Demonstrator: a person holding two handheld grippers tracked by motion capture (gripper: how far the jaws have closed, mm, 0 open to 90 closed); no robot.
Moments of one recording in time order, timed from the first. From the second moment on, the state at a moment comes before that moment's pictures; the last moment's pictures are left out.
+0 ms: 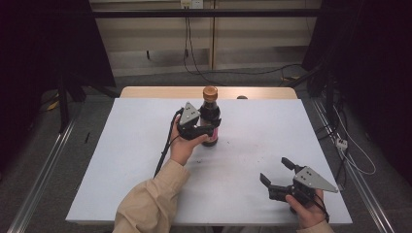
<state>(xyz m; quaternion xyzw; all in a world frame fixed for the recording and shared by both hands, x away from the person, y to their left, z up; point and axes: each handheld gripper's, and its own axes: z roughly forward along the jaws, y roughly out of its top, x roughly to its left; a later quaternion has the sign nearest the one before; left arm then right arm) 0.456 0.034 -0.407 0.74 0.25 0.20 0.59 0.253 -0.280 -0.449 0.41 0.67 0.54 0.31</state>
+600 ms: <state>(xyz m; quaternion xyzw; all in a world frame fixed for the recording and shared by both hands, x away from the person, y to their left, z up) 0.456 0.038 -0.401 0.76 0.24 0.19 0.57 0.253 -0.279 -0.449 0.40 0.67 0.54 0.31</state>
